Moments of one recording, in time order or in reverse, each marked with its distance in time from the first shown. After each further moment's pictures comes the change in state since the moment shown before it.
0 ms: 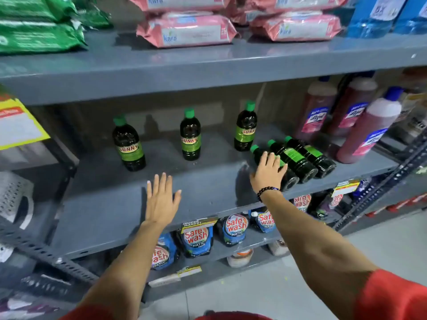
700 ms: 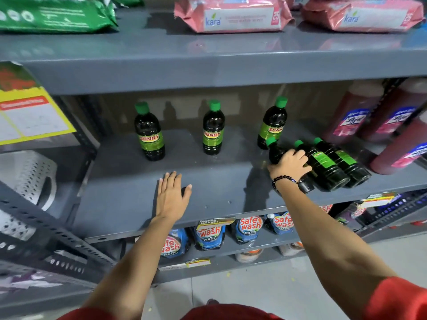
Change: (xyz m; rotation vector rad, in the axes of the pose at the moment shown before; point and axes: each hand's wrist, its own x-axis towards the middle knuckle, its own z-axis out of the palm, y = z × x) left_hand 0.003 -0.020 0.003 -0.150 0.000 -0.175; right_hand 0.035 -0.029 -0.007 0.137 0.085 0.257
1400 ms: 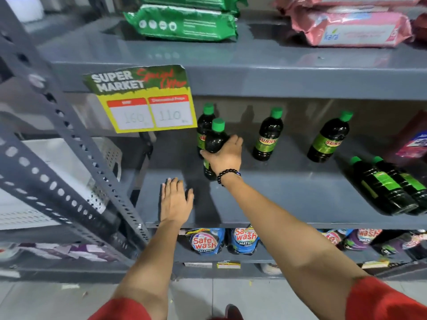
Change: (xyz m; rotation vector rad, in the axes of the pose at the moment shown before) left_hand -0.027 -0.108 -0.049 0.056 0.114 -0.184; right_hand -0.171 -0.229 -0.001 0.641 -0.294 -0.401
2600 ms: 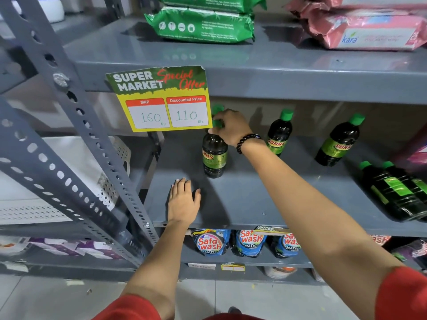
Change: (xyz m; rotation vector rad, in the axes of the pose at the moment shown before) left_hand -0.002 -0.003 -0.001 -0.004 0.018 -0.005; right_hand 0.043 -0.060 -0.041 -0.354 -0.349 -0.421
